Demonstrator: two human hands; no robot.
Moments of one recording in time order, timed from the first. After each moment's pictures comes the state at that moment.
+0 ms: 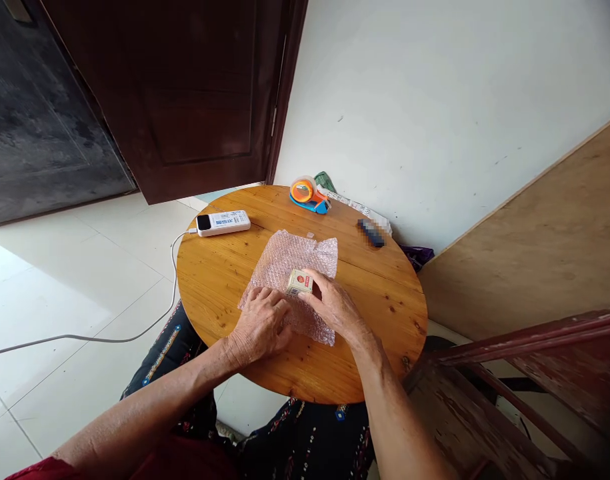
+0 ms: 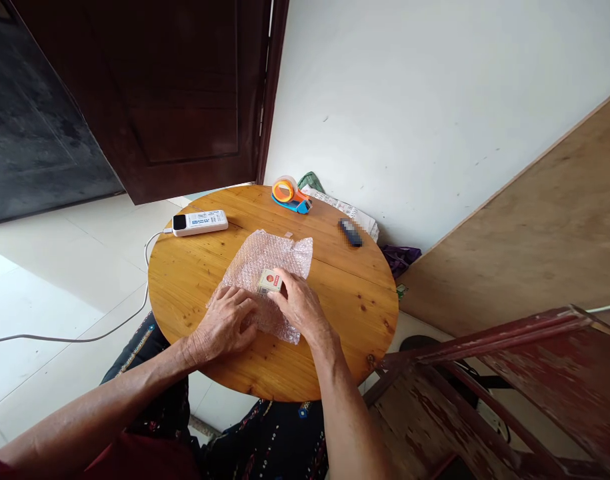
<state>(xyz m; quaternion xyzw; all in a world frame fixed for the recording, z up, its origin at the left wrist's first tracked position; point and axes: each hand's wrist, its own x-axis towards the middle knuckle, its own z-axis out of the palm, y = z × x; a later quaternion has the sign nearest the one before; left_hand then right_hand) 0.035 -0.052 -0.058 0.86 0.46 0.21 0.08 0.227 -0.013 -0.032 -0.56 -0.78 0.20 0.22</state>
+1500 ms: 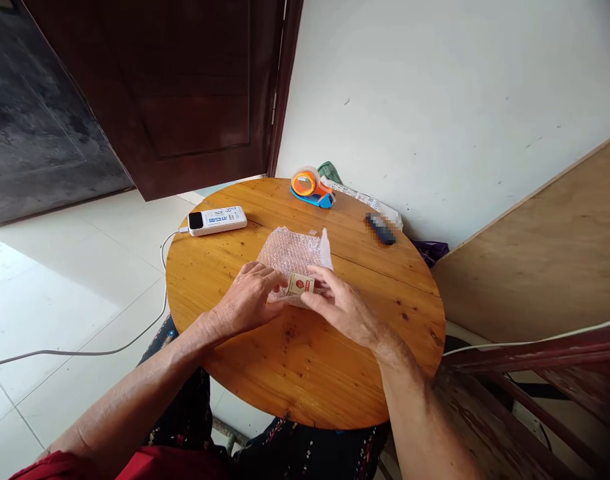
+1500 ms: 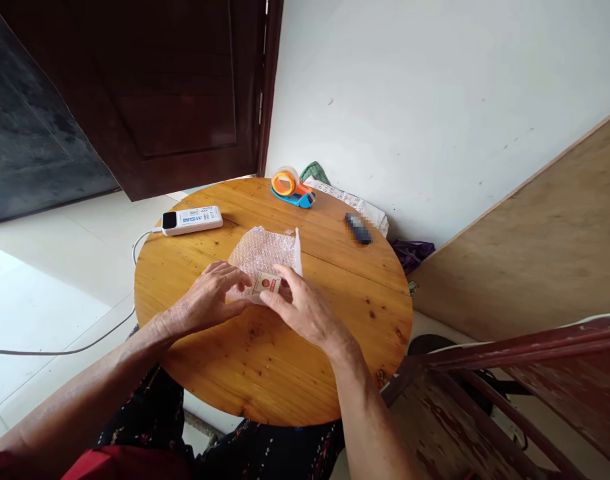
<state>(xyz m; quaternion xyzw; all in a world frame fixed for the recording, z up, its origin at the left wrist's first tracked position) 0.016 -0.005 -0.026 0.86 0.42 0.27 0.15 0.247 -0.009 -0.020 -0.52 -0.74 0.34 0.27</state>
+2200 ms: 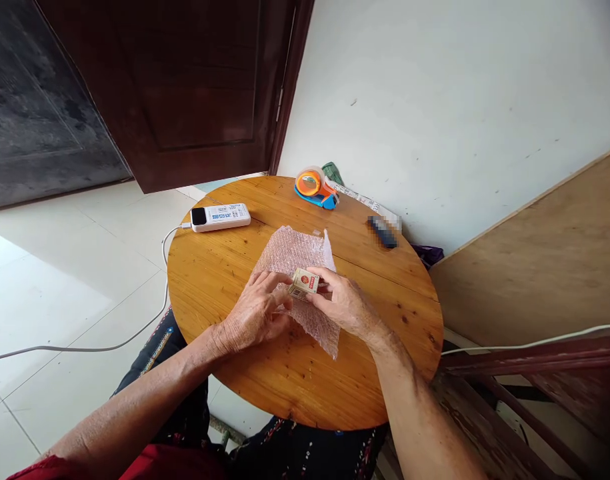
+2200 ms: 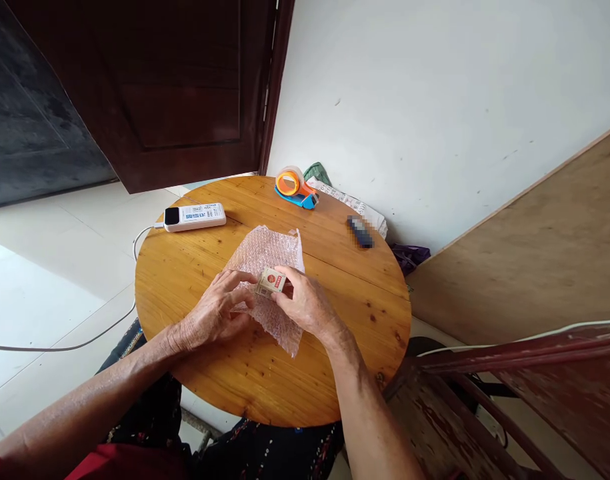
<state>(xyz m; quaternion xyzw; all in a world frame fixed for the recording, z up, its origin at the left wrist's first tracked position) 0.022 -0.018 -0.062 0.85 0.36 0.37 0.12 0.241 0.011 -0.035 -0.52 -0.77 0.28 0.24</state>
